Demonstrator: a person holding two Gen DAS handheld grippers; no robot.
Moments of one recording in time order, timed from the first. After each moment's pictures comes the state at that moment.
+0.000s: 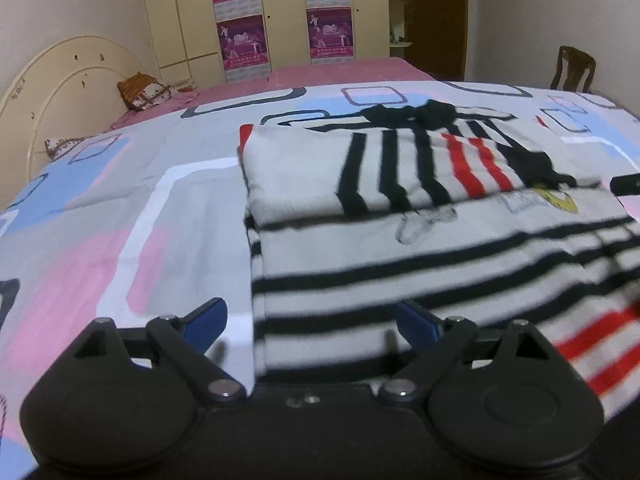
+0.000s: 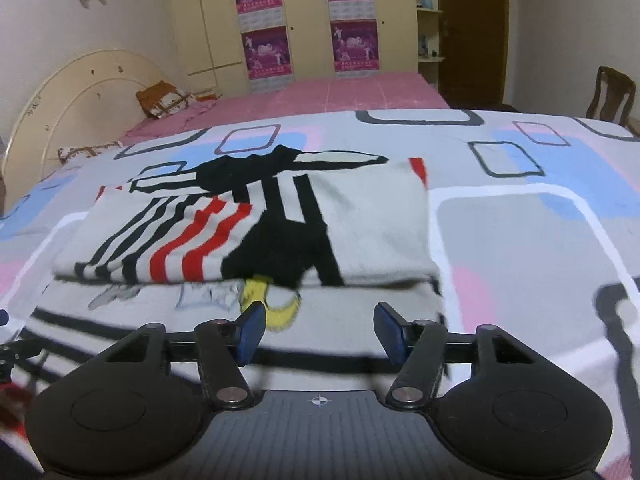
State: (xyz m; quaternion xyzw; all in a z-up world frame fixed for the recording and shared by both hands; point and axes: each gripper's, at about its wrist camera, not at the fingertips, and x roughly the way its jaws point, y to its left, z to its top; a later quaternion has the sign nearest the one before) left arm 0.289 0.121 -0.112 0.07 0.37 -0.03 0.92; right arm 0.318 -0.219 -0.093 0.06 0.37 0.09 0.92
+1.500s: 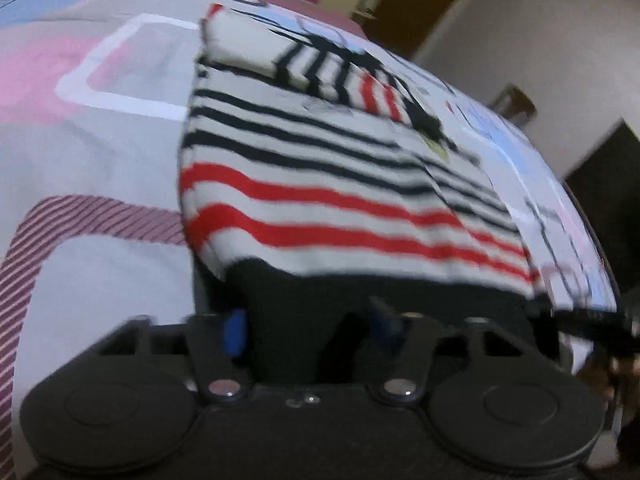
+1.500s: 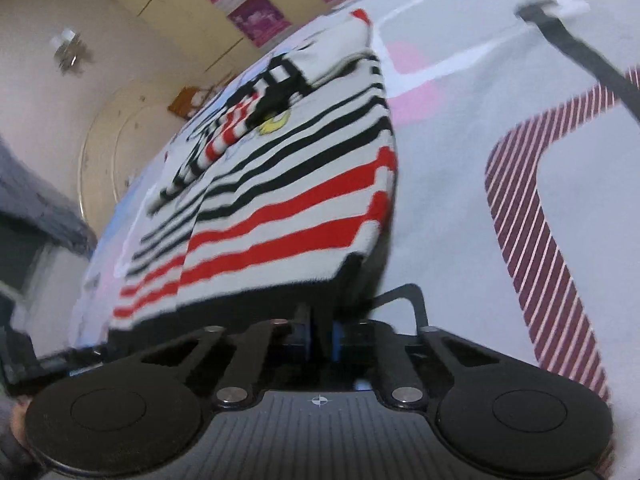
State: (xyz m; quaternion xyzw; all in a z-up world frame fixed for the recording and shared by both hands) left arm 0.195 0.152 -0.128 -0.16 0.46 -0.15 0.86; right arm 0.152 -0.308 -0.147 0.32 0.45 0.16 0.82
